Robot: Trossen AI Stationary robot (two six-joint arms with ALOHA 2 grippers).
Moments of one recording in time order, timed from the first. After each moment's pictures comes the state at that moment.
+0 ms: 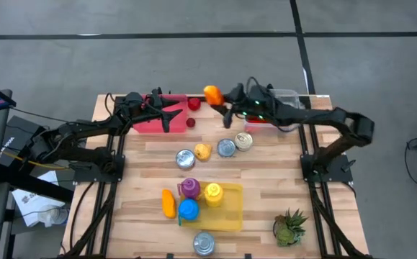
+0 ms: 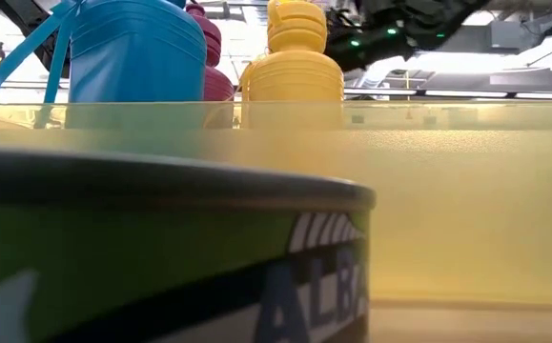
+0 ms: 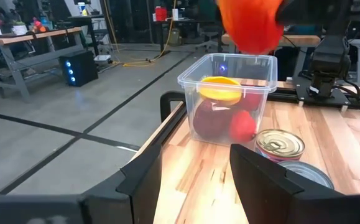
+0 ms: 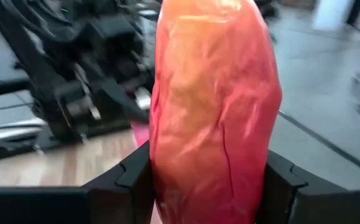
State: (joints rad) left arm 0.71 1.18 0.47 0.58 0.30 0.12; right arm -0.40 1.51 1.01 0.35 -0.06 0.04
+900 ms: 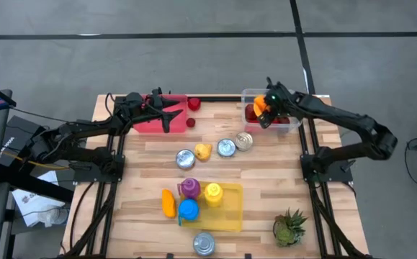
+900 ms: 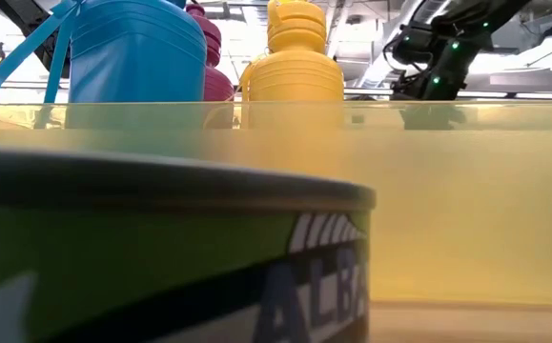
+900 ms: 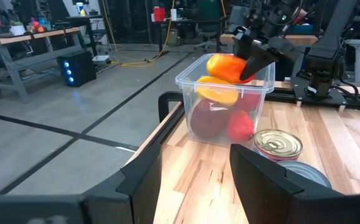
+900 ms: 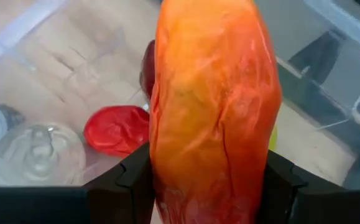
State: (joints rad) left arm 0.71 1.18 0.47 0.58 0.30 0.12; right arm -0.66 1.23 0.90 -0.69 0.19 0.16
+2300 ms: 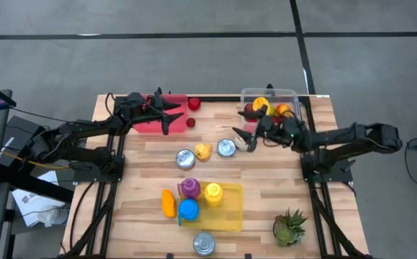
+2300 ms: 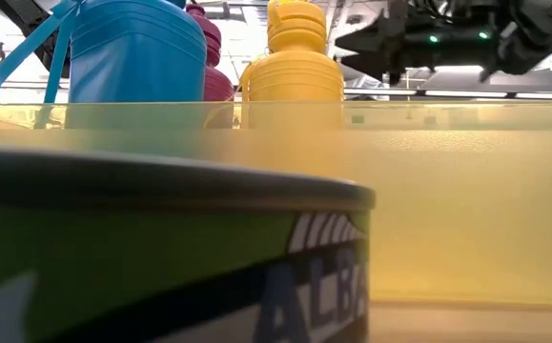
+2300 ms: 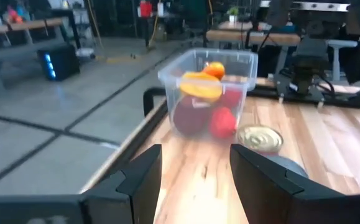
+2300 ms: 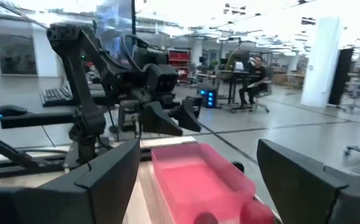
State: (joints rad) left arm 0.70 1.19 0.47 0.56 0.37 0.10; right arm -0.19 1.19 0.44 0.89 0.14 -0.05
